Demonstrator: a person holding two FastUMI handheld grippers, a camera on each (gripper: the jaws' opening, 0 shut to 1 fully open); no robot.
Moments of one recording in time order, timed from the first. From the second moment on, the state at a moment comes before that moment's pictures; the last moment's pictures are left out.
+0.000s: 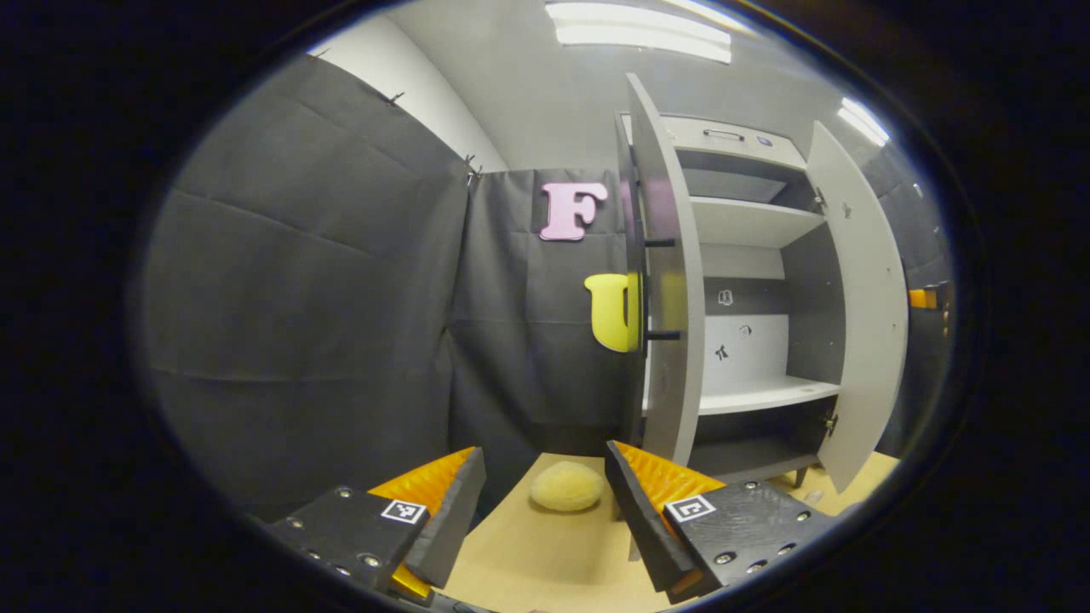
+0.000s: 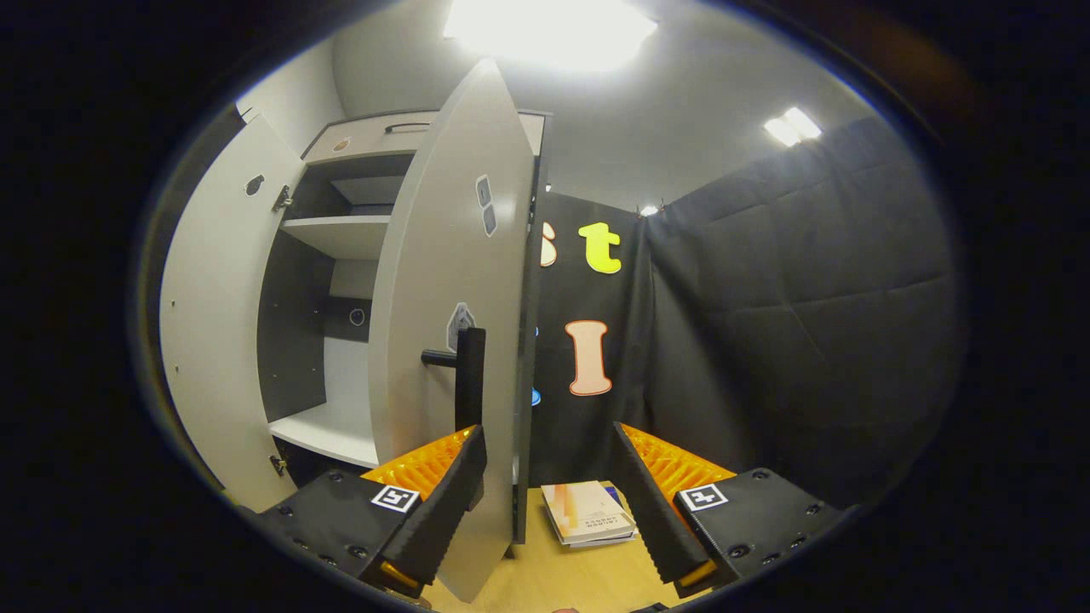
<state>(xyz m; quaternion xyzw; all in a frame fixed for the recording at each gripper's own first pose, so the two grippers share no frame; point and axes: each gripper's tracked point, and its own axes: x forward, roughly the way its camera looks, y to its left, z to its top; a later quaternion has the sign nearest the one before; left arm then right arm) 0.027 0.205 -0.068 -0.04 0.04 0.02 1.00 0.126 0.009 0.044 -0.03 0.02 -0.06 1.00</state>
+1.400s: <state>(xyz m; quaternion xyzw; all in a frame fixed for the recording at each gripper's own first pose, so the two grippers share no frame) 0.119 0.235 0.013 -0.02 0.02 0.00 1.00 0.108 0.060 -0.009 -0.02 0.06 -0.01 1.00</state>
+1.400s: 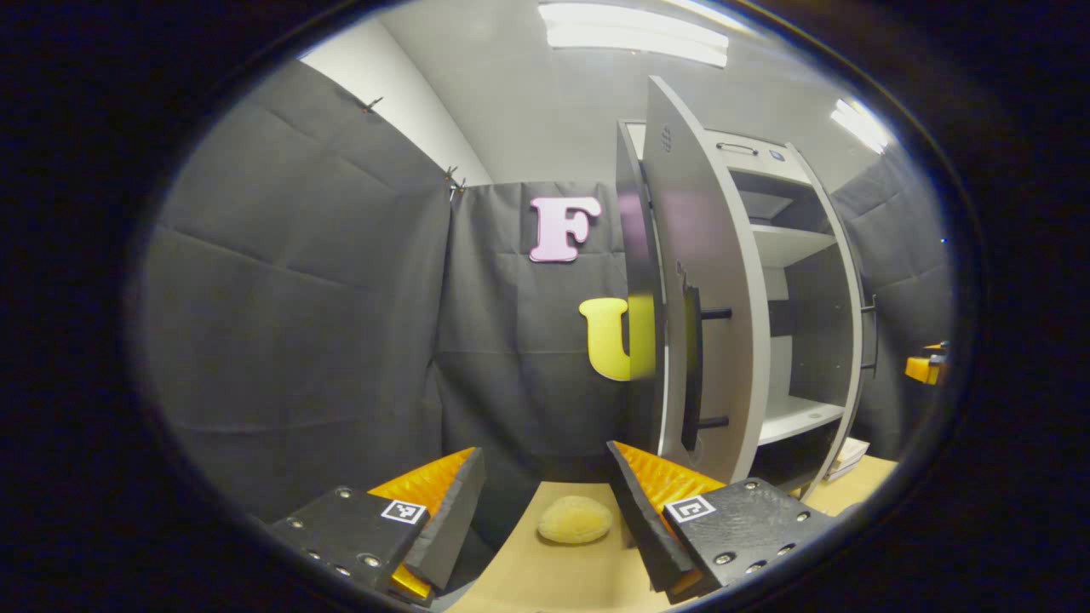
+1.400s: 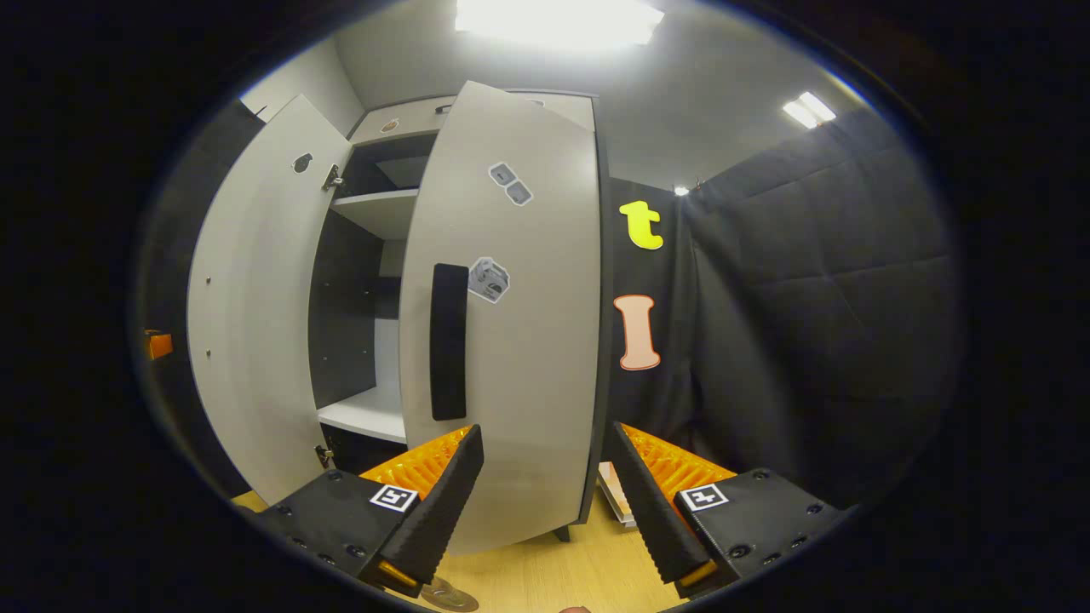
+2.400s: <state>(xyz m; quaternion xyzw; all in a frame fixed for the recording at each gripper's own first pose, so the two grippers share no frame) 0.158 0.167 0.045 0.00 0.03 0.00 1.00 0.049 -0.053 -0.033 -0.02 0.08 -0.07 0.99</state>
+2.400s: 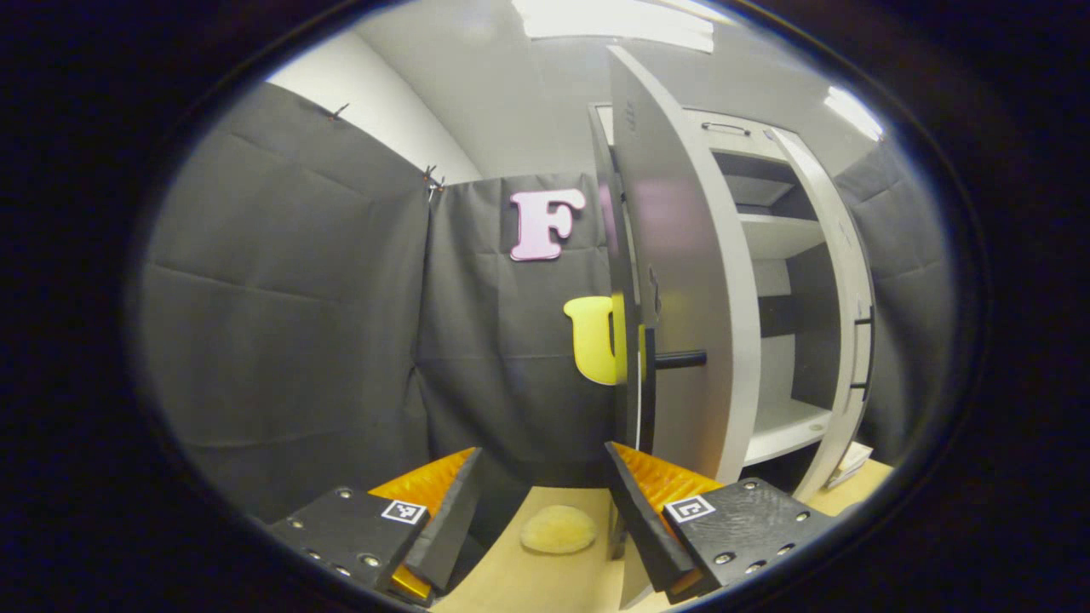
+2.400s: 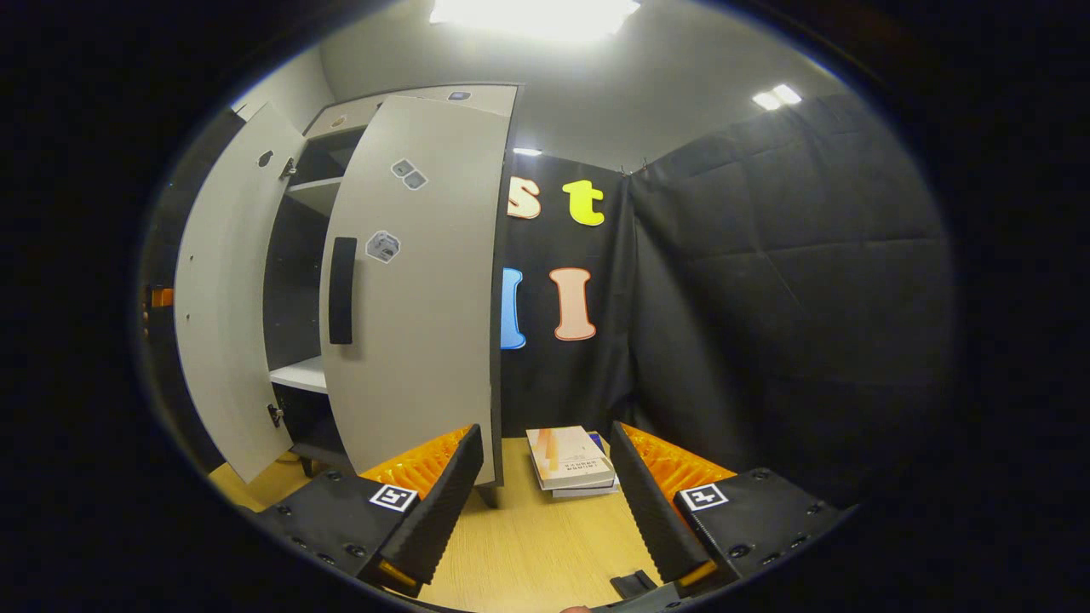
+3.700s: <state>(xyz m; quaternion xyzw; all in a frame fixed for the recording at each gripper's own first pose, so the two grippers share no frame) 0.145 0.076 0.053 -0.01 0.02 -0.02 1.00 0.045 -0.100 -0.038 -0.01 0.09 -0.06 0.99</state>
